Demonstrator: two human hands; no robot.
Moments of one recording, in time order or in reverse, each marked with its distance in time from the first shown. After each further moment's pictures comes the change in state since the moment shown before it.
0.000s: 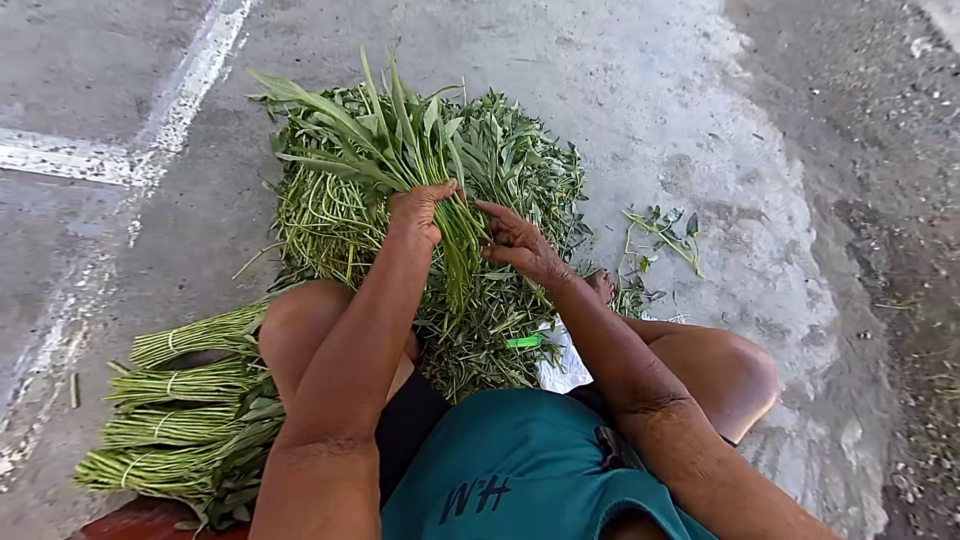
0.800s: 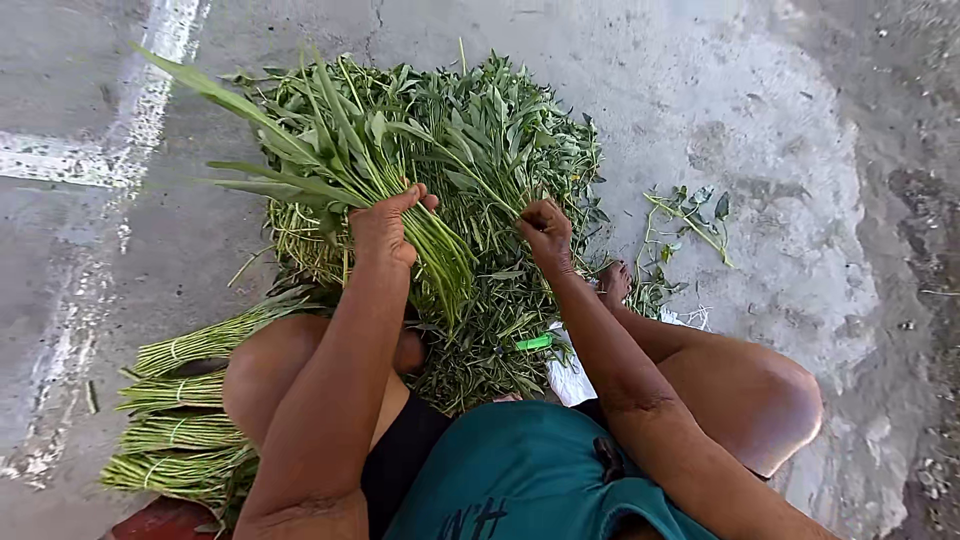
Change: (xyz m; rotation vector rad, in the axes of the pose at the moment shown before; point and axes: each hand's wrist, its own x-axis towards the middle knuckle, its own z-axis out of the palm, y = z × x) left_hand 0.016 0.009 -0.012 -0.054 0.123 0.085; right_hand 0.016 0.105 -0.023 -0.257 0.620 -0.028
